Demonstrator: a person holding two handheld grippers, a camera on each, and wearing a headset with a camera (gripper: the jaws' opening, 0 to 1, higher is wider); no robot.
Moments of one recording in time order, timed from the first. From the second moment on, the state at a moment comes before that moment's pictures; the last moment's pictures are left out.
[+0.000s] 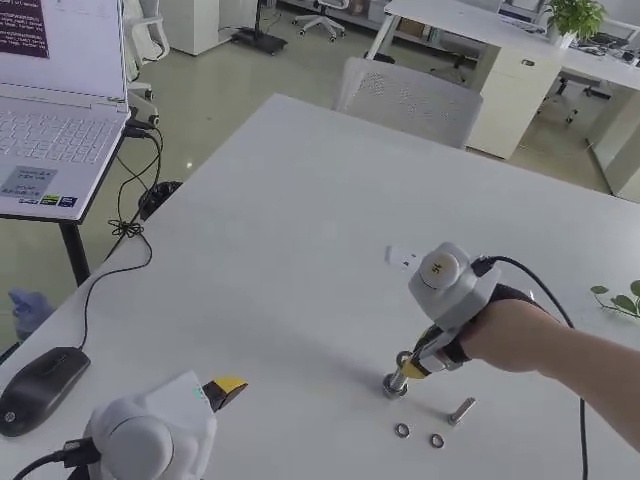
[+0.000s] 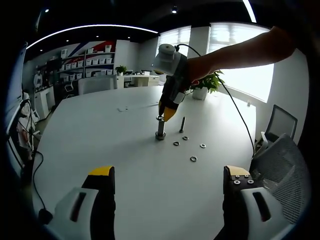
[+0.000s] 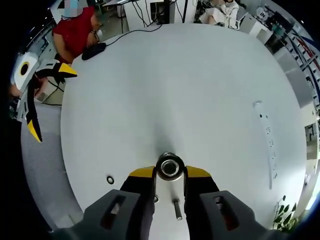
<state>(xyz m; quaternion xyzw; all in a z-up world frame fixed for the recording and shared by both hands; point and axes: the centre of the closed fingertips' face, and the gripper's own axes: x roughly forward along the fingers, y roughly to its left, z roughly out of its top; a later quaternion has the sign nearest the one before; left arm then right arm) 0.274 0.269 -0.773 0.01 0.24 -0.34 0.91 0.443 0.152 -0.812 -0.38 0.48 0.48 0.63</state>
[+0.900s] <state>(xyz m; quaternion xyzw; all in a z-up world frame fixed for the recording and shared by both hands) 0.275 0.271 -0.778 0.01 0.24 -0.34 0.91 0.441 0.151 -0.836 -0.39 0.48 0.47 0.63</state>
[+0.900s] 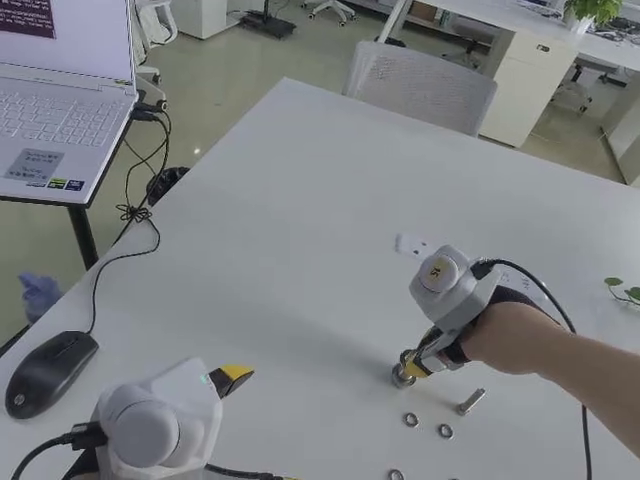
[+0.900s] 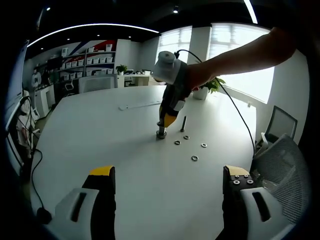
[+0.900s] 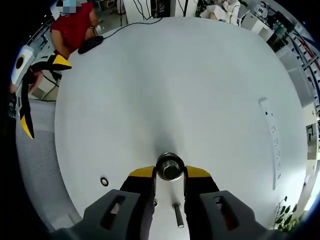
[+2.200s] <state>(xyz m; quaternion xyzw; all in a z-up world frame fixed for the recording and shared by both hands) 0.274 0.270 -0.780 0.00 0.24 -0.34 0.91 0.443 0.149 -0.864 -0.39 0.49 0.46 0.63</state>
